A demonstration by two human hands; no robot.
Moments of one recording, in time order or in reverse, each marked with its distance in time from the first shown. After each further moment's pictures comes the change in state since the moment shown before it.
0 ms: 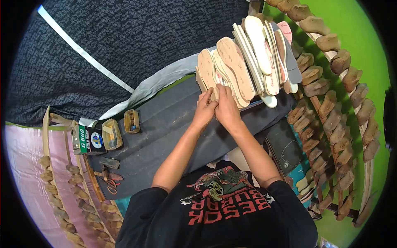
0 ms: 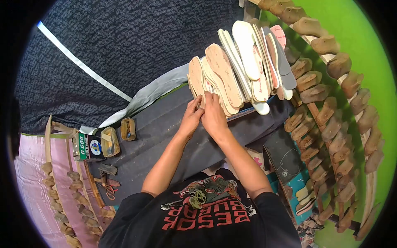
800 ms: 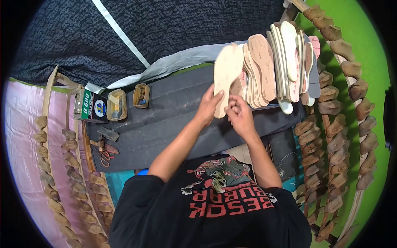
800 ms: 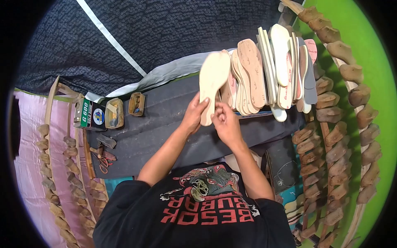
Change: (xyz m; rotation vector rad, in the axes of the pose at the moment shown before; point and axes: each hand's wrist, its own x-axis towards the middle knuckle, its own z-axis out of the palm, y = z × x) left_hand -0.034 0.005 -0.034 -0.631 -0.047 -0.043; right_hand -0.042 -0.012 -0.006 0.801 -0.360 0.293
